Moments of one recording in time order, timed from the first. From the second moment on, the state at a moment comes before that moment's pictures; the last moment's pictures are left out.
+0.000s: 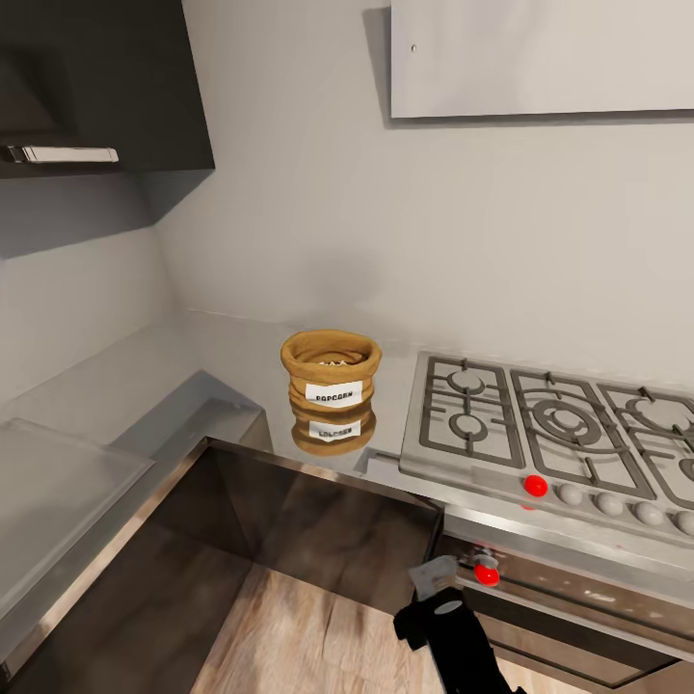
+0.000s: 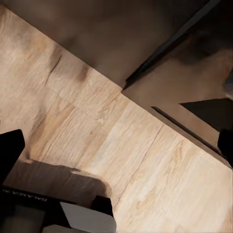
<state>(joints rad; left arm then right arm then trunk) 0.00 -0.01 -0.01 -0.05 0.28 -0.09 0.08 -0.15 0.17 0.16 -1.33 0.40 0.86 0.08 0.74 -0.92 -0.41</state>
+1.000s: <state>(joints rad) 0.00 -0.01 -0.01 -0.05 0.26 -0.09 0.08 -0.53 0.17 0.25 -1.54 0.41 1.04 0.07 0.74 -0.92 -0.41</state>
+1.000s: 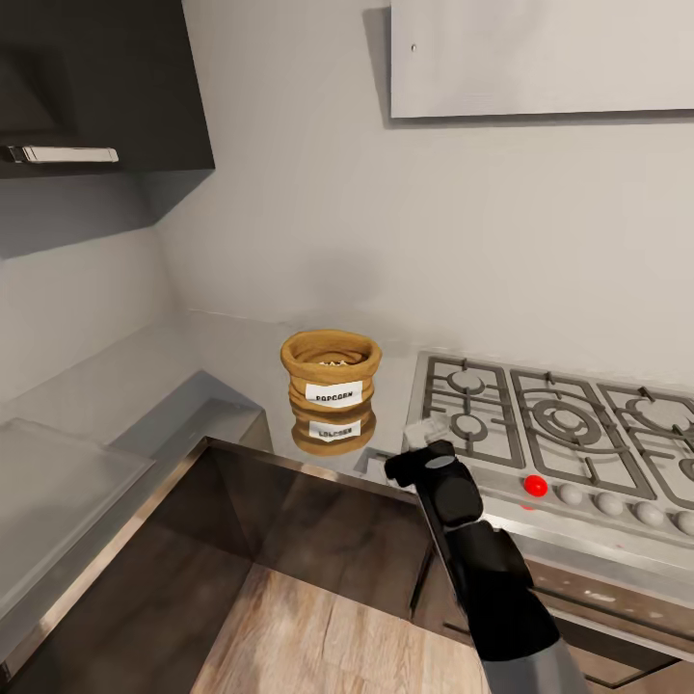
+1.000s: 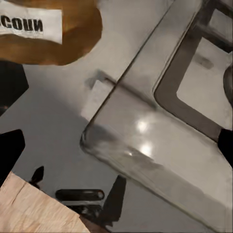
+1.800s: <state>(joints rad) 0.00 -0.01 -0.01 -0.05 0.26 -0.09 0.08 -1.14 0.17 0.07 -1.14 0.41 1.04 0.03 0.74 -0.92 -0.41</state>
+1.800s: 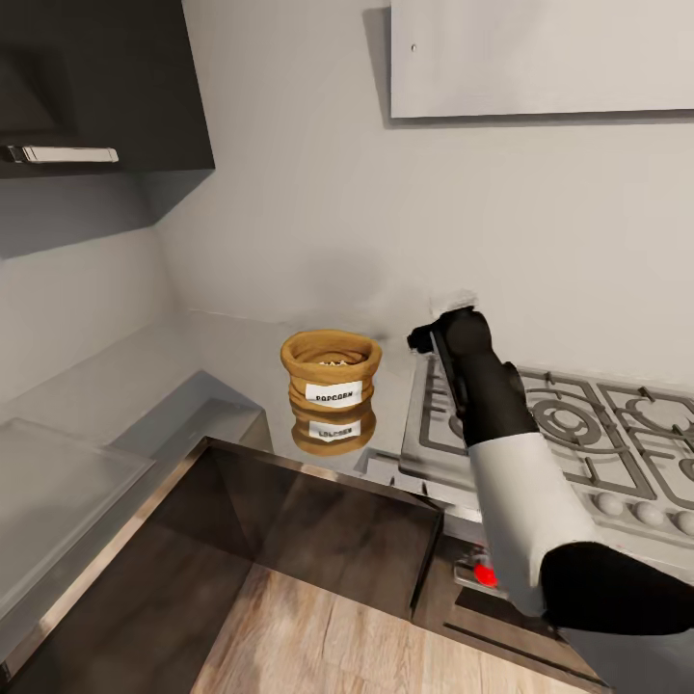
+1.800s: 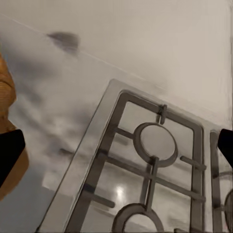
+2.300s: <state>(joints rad) 0.00 -0.01 -0.01 -0.05 0.26 -0.09 0.09 -1.32 0.17 -0.18 -0.89 0.42 1.04 0.03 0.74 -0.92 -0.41</state>
